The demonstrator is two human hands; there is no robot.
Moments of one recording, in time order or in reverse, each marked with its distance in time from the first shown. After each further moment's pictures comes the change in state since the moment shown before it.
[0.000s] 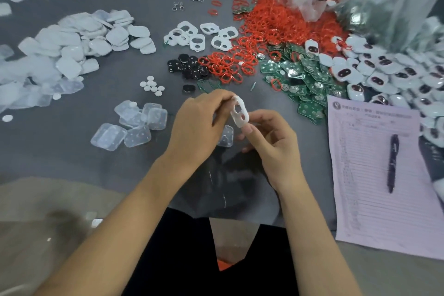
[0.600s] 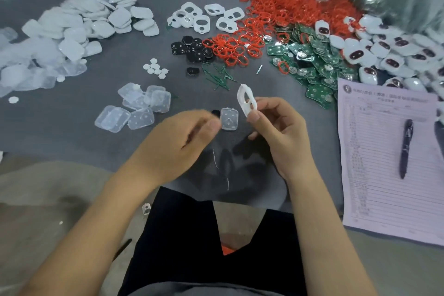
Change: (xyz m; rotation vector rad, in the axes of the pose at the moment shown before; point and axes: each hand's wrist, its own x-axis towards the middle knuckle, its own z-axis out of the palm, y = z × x) left_hand -0.056 -0.015 -0.042 -0.066 -0.341 -0.113; right_hand -0.005 0.008 -0.009 0.038 -0.045 0.012
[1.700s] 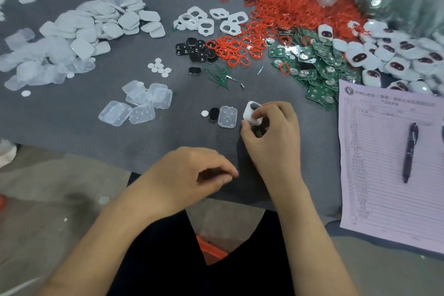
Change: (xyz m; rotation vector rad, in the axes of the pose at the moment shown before) left_hand -0.038 0.019 0.027 -0.029 -0.161 0.100; right_hand -0.011 0.009 0.009 -0.921 0.235 -0.187
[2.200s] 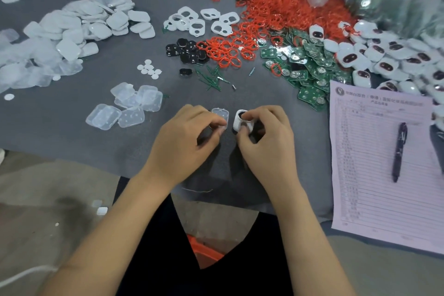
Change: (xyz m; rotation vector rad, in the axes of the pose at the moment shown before) left_hand 0.049 -0.022 0.010 0.290 0.439 0.062; right_hand -0.001 0.003 -0.010 0.136 -0.076 0.019
